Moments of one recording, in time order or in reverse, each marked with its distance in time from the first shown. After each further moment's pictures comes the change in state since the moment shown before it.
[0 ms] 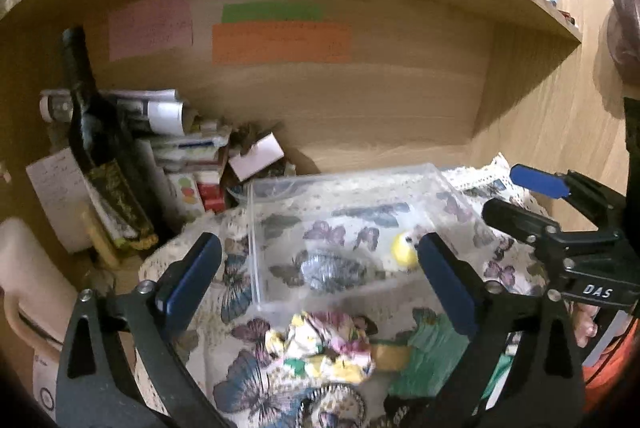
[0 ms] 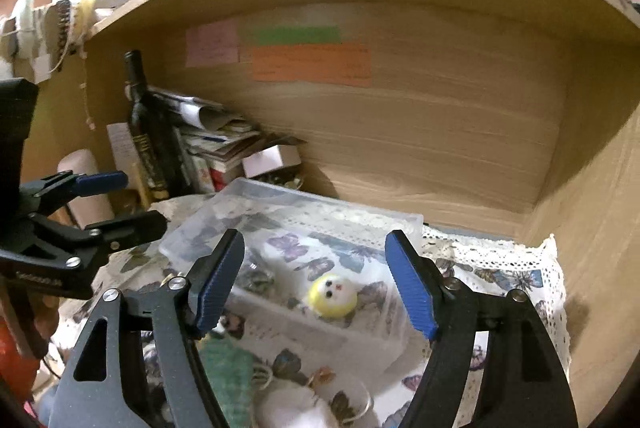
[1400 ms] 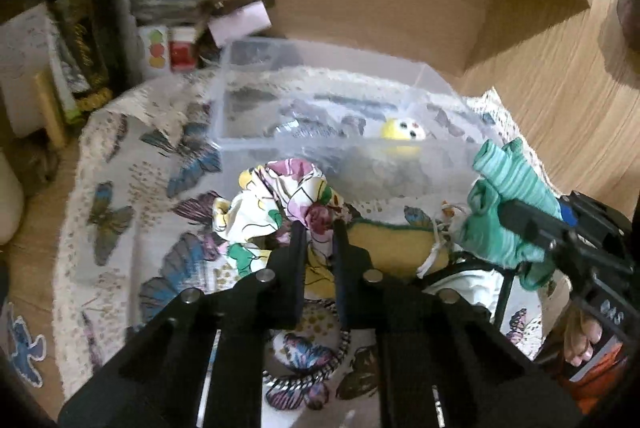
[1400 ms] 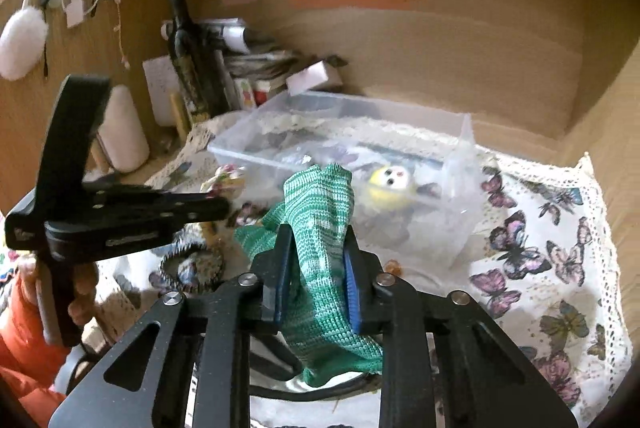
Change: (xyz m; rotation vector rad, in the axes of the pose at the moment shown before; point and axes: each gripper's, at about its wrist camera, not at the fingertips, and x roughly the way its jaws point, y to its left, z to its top) left arm 0.035 0.004 -0.089 -0.123 0.233 -0.119; right arm -0.005 0.030 -0.069 0.034 0.134 0.093
